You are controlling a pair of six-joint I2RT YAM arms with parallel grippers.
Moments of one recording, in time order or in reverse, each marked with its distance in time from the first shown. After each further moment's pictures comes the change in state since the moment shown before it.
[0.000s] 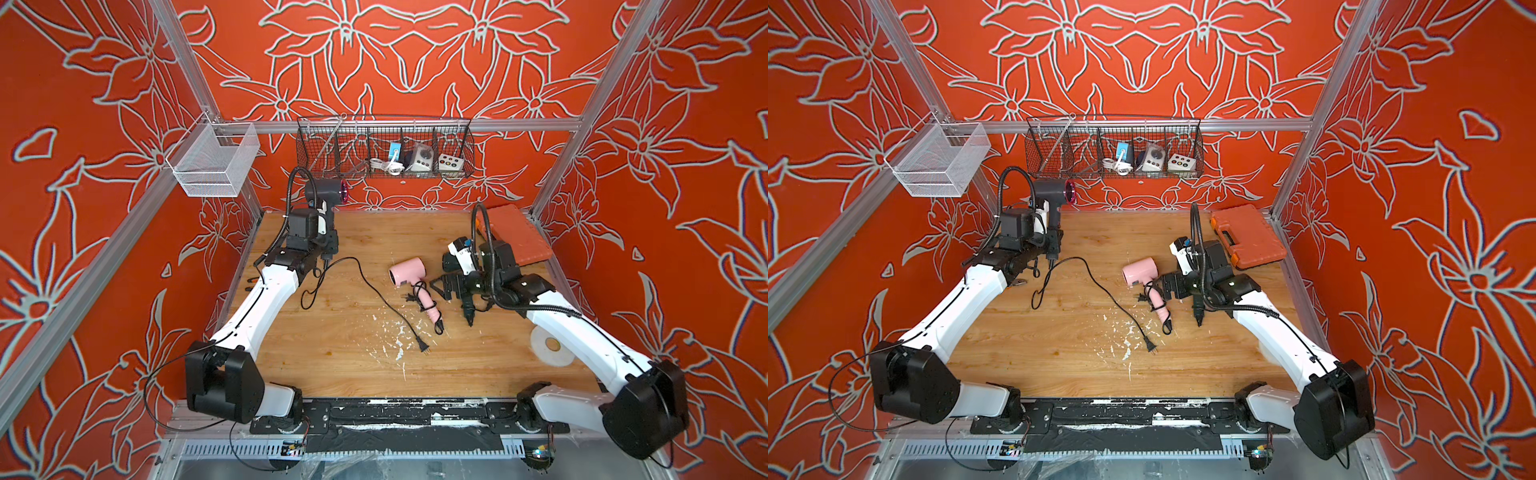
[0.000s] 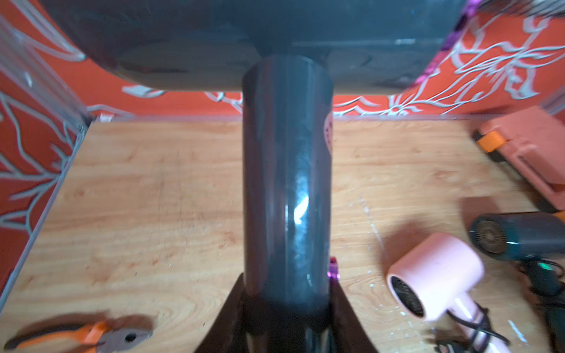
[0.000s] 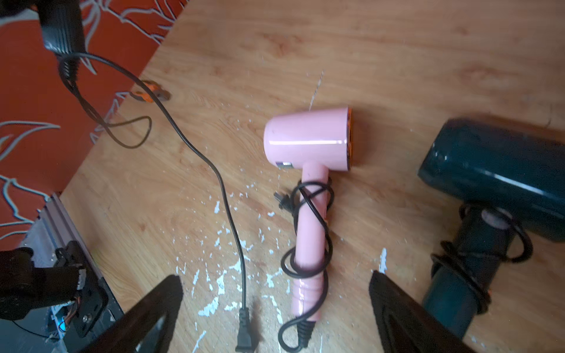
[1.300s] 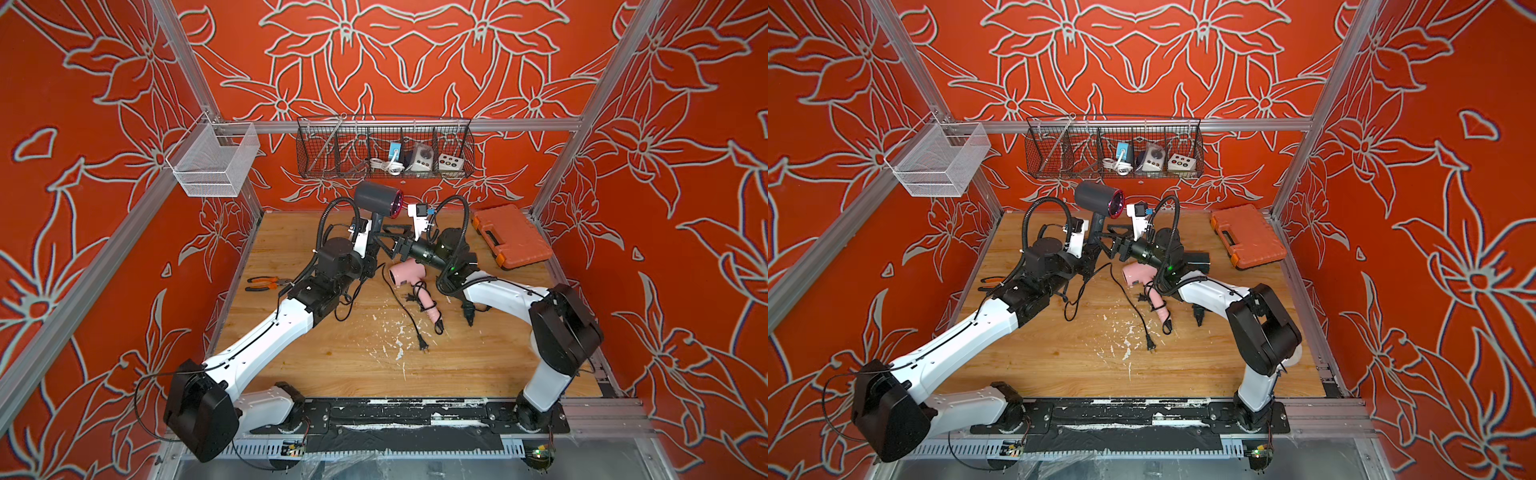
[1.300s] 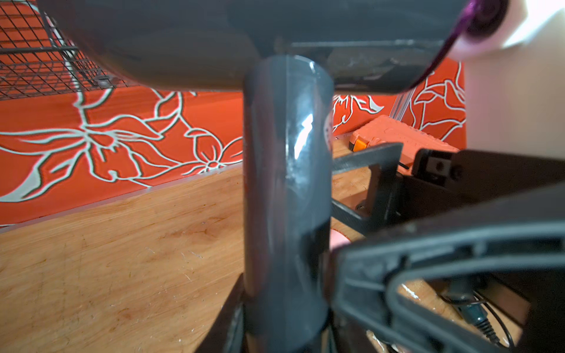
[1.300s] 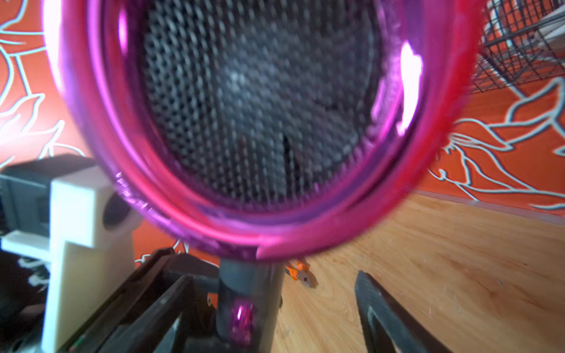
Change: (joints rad) left arm -0.345 -0.146 -0.253 0.337 -0.091 0.052; right arm 0.206 0.524 0.148 1.268 -0.125 0.476
